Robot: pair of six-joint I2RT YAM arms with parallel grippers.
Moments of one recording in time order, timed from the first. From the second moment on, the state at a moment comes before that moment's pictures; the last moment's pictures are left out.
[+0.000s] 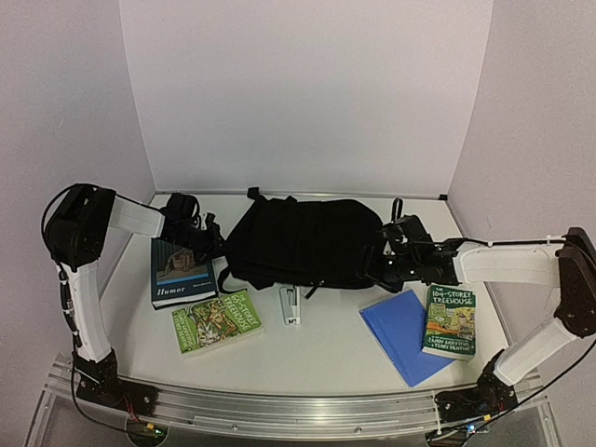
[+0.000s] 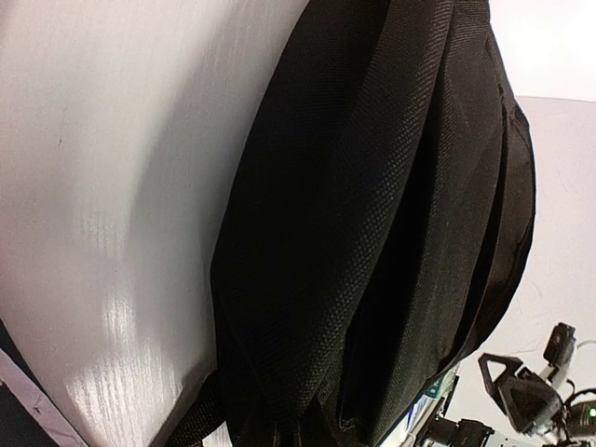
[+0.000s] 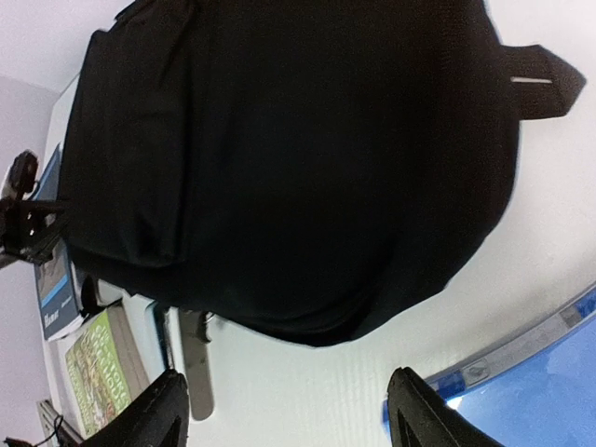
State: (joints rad) left arm -0.29 2.00 1.17 -0.04 0.64 -0.74; right arm 0.69 1.50 0.85 -0.15 0.04 0.89
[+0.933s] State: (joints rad) left arm -0.29 1.95 1.10 0.02 0.65 -0.77; right arm 0.92 1.93 1.04 0.09 0.13 1.11
